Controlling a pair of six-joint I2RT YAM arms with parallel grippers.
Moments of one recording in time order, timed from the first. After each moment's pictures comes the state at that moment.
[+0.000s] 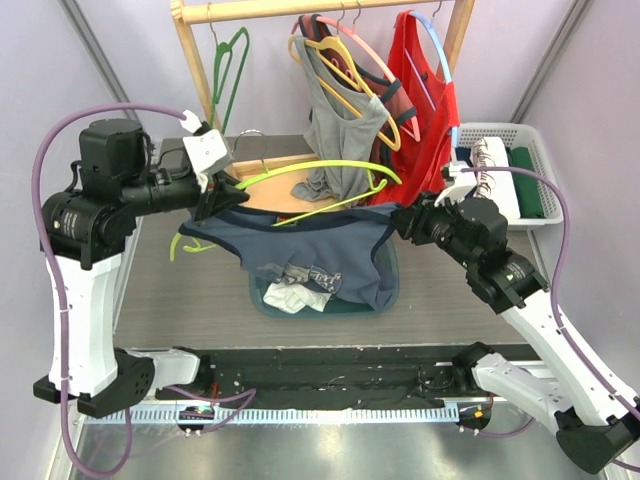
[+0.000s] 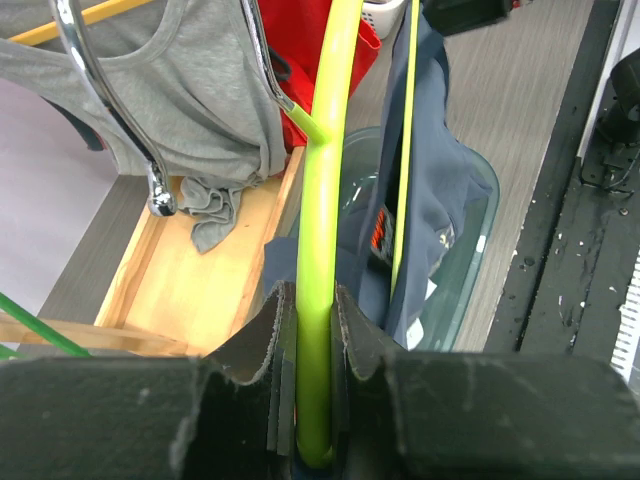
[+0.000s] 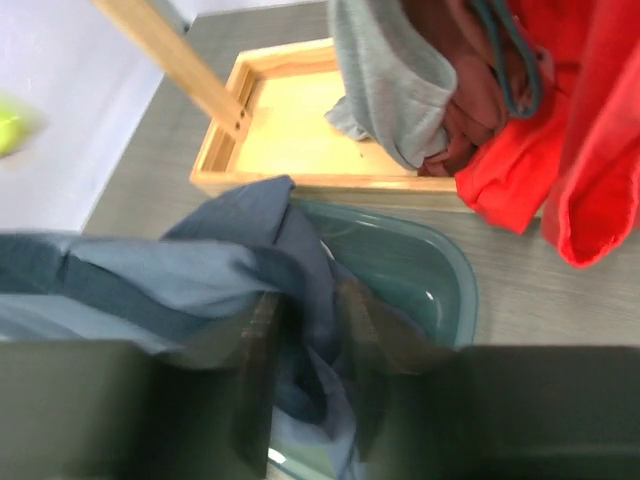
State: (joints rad) left arm -0.28 1.27 2.09 -1.29 0.73 0.55; right arm 0.50 0.85 0.98 -0.36 0.02 0.43
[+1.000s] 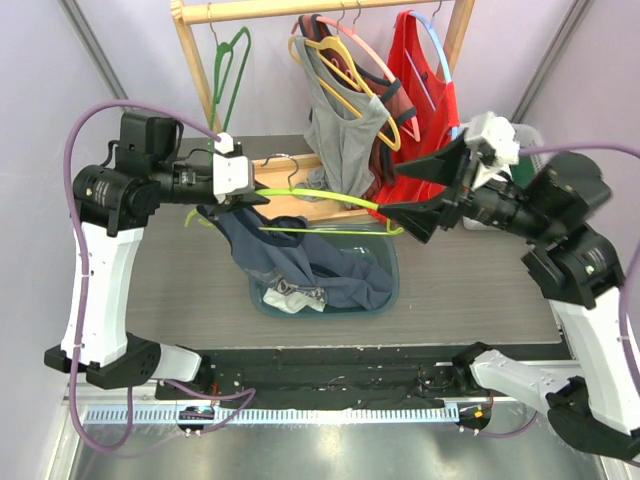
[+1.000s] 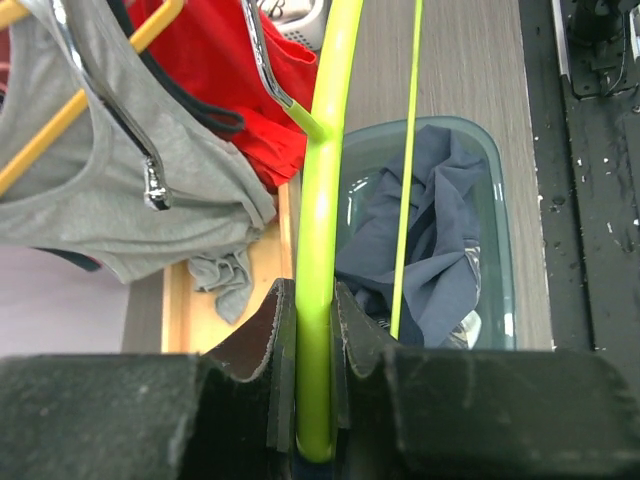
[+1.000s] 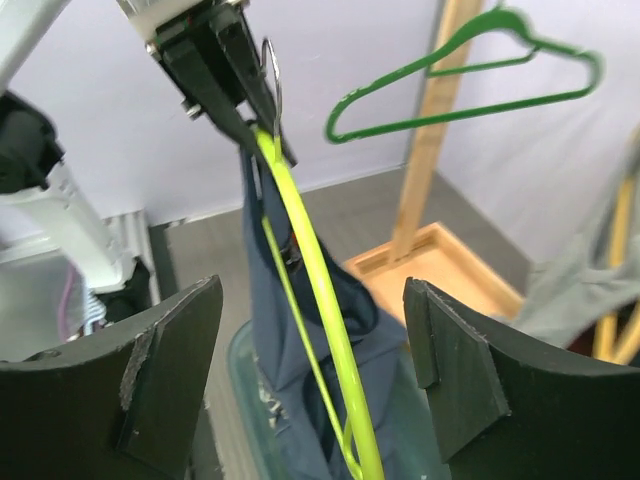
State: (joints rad) left arm -0.33 1.39 2.10 -1.37 0.90 0.97; right arm 0.49 1.00 1.65 -0.53 -0.62 0.00
